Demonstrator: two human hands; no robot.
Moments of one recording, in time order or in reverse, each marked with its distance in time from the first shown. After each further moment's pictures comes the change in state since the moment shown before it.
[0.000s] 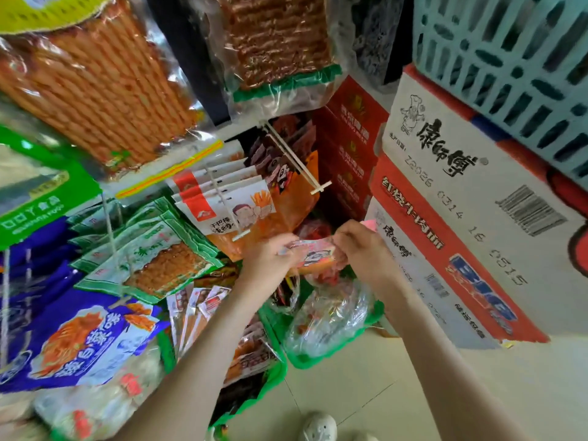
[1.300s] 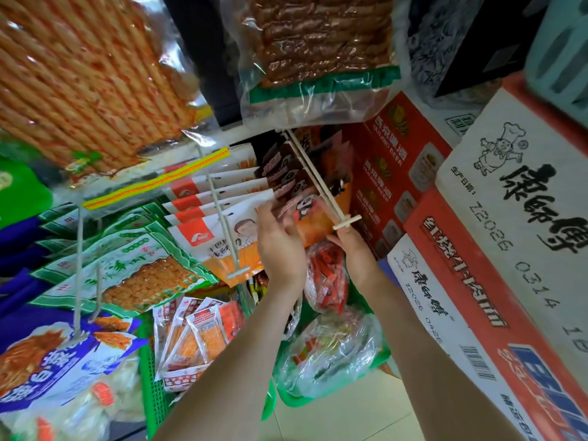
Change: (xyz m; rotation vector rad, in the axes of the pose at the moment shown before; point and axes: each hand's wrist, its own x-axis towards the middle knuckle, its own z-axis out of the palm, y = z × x) left_hand 0.126 -0.029 0.051 -0.143 0.847 0.095; right_hand 0.106 0.027 0.040 0.296 -0.181 0.025
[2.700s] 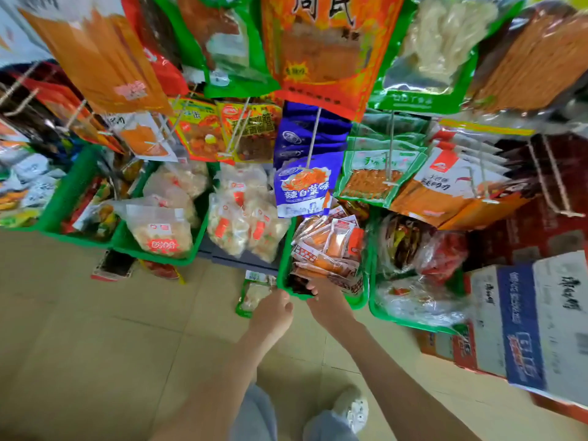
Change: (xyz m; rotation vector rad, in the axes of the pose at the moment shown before) left_hand -0.216 -0.151 -0.423 0.390 -0.595 -0.771; right_hand -0.294 0.082 0.300 -1.088 -0.589 0.149
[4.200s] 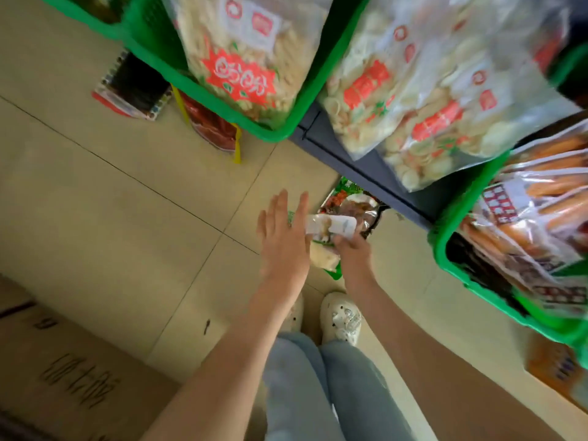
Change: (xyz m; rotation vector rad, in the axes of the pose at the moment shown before) left_hand 0.224 -0.332 0.058 0.073 0.448 -0.067; right_hand 0.254 0.015 0.379 0.509 -0.013 0.306
